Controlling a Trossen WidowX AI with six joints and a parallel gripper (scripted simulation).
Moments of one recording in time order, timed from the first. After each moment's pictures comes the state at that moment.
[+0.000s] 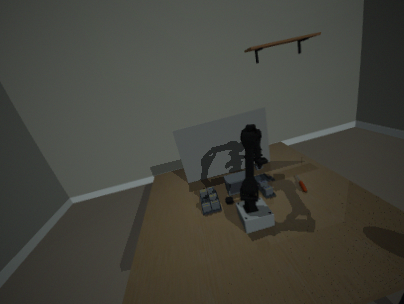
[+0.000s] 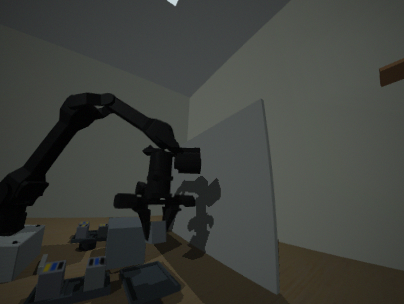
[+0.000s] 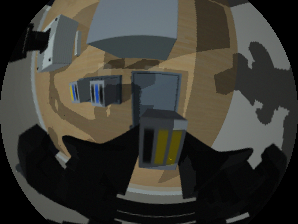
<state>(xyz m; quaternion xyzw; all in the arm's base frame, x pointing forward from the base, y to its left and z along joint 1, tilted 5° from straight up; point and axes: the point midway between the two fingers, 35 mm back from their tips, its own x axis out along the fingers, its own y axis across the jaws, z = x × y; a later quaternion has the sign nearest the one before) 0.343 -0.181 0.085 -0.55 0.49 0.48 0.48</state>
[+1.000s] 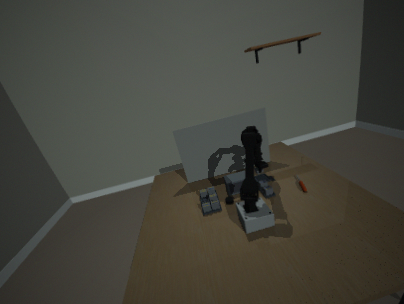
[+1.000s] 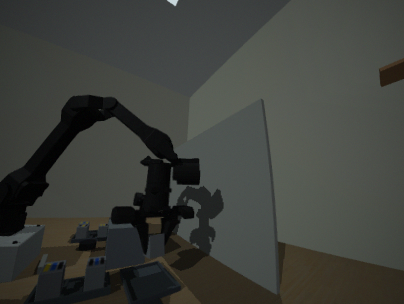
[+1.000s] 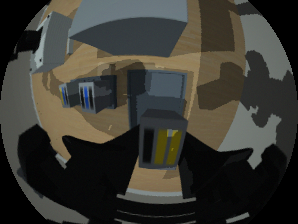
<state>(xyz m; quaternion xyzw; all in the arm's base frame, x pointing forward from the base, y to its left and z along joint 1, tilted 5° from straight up) 0.343 -0.183 0.056 -0.55 0.49 0.48 0.48</state>
